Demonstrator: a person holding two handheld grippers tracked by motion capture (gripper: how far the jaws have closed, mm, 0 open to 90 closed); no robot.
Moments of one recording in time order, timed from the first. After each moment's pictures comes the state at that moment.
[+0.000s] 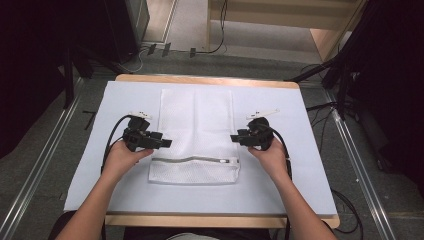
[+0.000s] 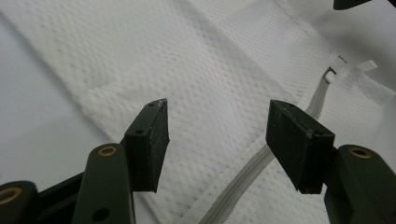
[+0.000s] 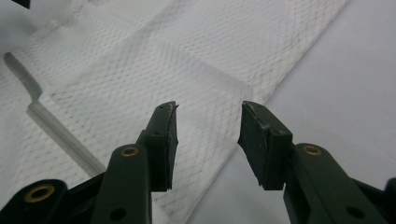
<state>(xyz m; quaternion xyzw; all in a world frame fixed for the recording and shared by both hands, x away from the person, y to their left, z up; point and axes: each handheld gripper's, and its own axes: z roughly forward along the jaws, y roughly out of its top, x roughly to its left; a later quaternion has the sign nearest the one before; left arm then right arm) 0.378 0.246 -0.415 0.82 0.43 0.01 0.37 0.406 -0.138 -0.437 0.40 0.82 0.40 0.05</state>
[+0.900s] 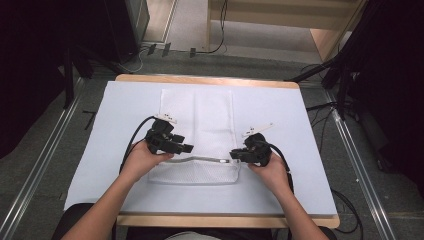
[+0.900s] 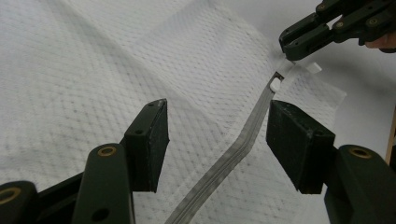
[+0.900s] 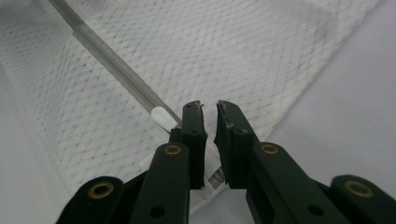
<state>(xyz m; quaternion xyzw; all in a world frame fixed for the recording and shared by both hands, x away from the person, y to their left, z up) 0.374 0.185 -0.413 0.85 0.37 -0.01 0.37 0.368 -0.129 -0.454 0.37 0.86 0.36 0.01</state>
